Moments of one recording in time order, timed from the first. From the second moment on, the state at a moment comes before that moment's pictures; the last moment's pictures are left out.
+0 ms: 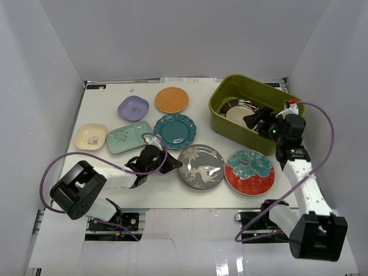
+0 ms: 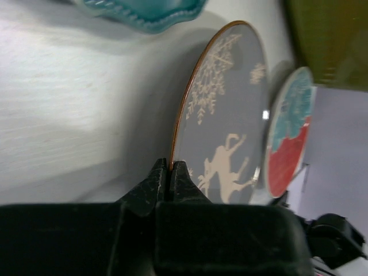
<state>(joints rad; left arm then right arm) -0.69 1.43 0.39 0.45 0.10 -1.03 -0.06 1.03 0.72 -0.04 -0.31 0.58</state>
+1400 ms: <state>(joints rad) -0.68 0.54 0.48 -0.16 0.14 -0.91 0.51 0.93 0.60 0.07 -0.47 0.70</state>
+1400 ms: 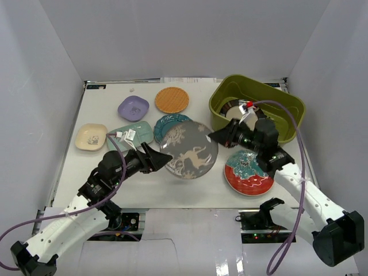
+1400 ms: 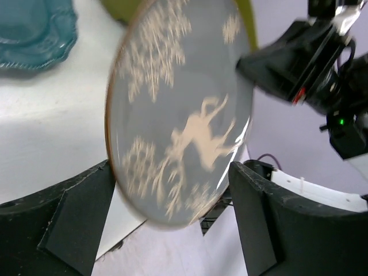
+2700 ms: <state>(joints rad) -1.02 1.41 0.63 0.25 0.12 -0.89 -0.22 1.40 0.87 -0.02 -0.14 0.63</state>
